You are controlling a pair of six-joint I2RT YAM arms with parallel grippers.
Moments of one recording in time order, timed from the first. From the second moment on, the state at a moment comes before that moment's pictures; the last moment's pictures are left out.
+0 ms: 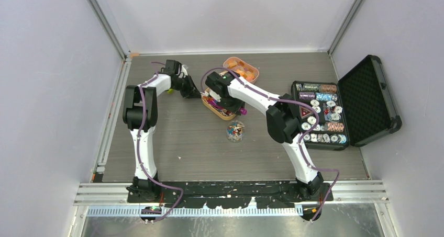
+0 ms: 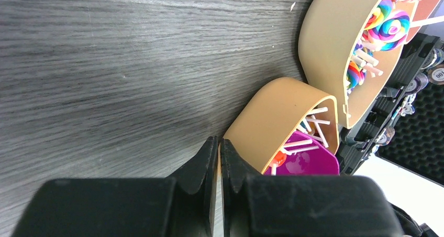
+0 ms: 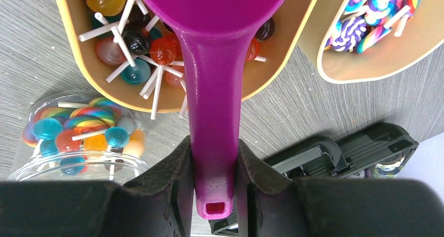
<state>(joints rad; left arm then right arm) -0.14 2.21 1.60 -0.43 0.60 -0.56 0.77 2.27 2.02 -1.23 0.29 -0.28</state>
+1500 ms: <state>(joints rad) -0.14 1.90 1.61 -0.59 0.49 -0.46 0.67 1.75 1.58 -1.01 0.09 -0.29</state>
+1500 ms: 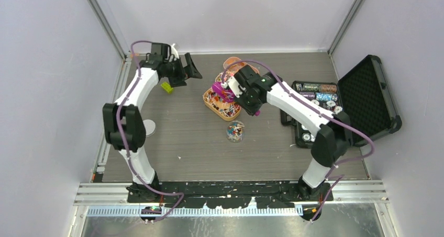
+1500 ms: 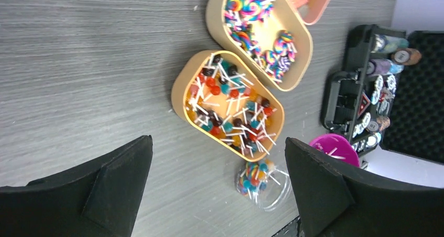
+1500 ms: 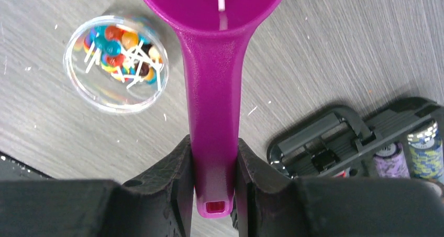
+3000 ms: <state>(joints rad) -0.15 1.10 0.99 -0.74 0.41 -0.19 0.99 1.44 1.24 -1.43 0.54 -0.31</state>
